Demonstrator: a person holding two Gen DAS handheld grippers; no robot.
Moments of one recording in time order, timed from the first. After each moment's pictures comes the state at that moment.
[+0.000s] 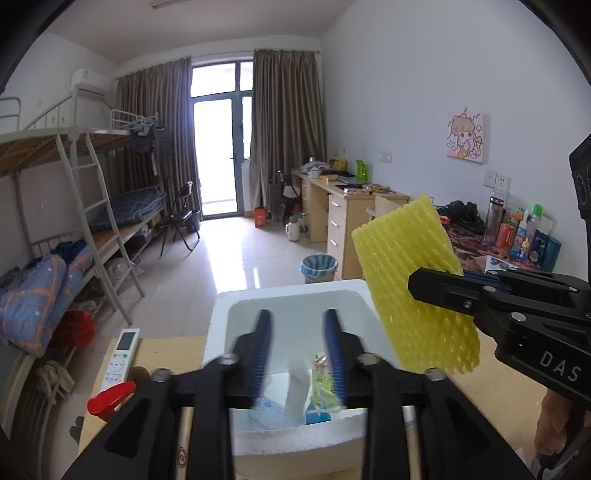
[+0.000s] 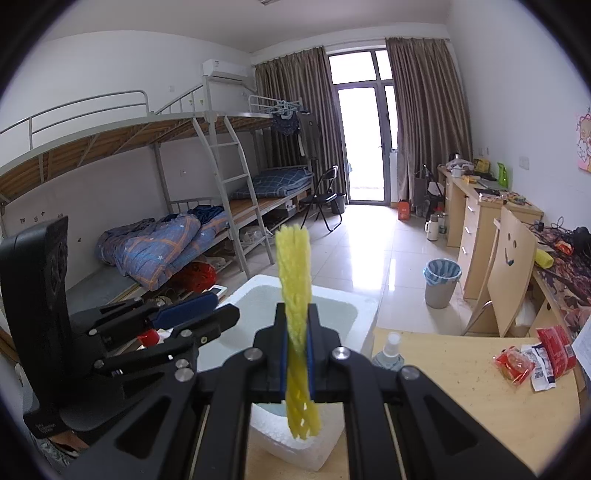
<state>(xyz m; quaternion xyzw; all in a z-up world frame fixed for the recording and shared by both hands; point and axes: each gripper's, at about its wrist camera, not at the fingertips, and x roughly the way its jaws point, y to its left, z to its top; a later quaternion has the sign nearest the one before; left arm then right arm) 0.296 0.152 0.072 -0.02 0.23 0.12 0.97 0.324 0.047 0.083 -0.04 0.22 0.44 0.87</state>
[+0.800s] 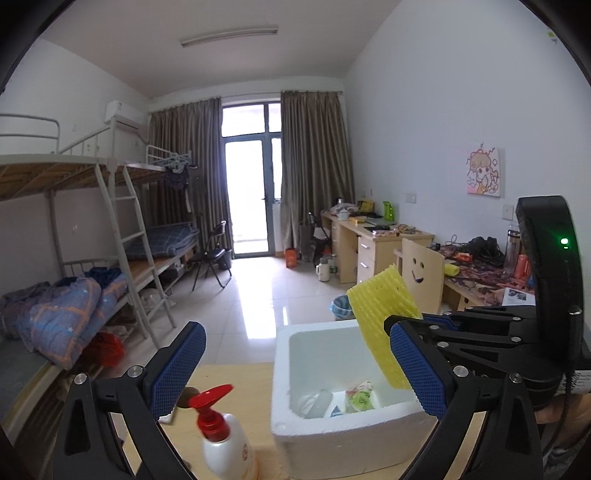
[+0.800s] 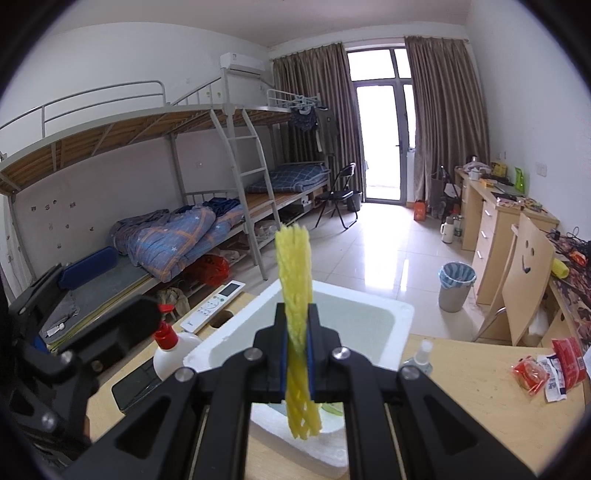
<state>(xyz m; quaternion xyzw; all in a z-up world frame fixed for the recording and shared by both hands) 0.236 0.151 0.104 0.00 0.14 0.18 0.97 0.326 0.070 0.075 -0.06 0.23 0.47 0.85</state>
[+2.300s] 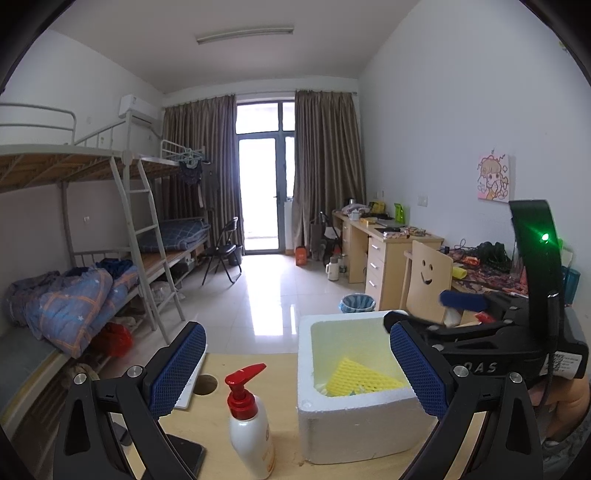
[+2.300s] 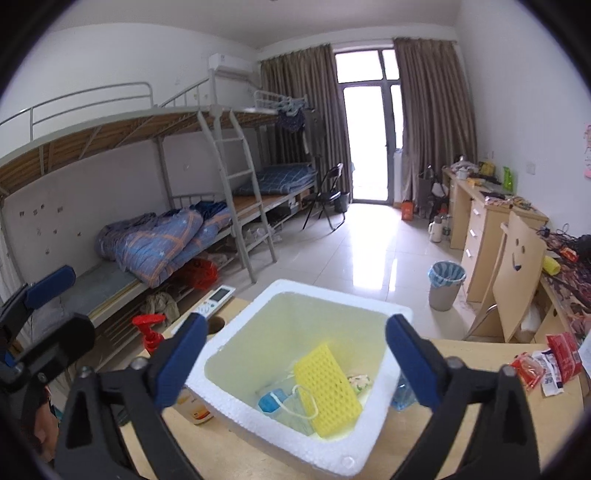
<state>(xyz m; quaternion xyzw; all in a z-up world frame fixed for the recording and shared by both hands) 0.211 0.162 0.106 -0.02 0.14 0.20 0.97 0.321 0.068 0.083 -0.05 0.22 0.44 0.87</state>
